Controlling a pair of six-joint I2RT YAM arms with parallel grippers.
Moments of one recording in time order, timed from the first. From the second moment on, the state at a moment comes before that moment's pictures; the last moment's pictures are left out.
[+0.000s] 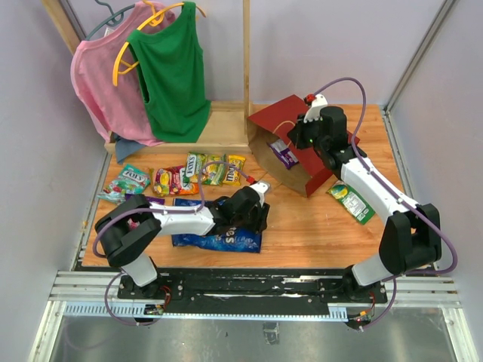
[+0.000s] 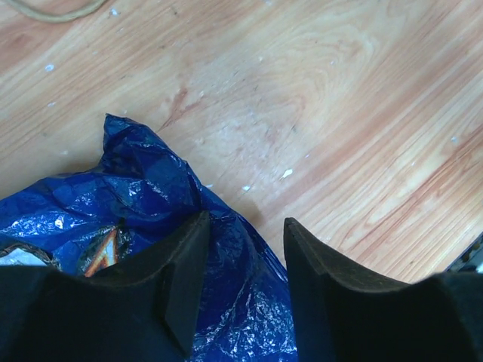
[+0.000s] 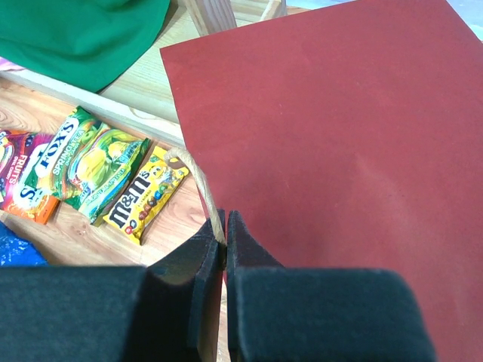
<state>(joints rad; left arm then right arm) -0.99 1.64 0.78 0.13 -0.06 -0.44 0.33 1.49 1.17 -0.03 -0.20 0.14</state>
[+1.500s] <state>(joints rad) -0.66 2.29 1.51 0.36 -0.02 -0.95 0.33 1.42 1.16 -0.04 -0.18 0.13</state>
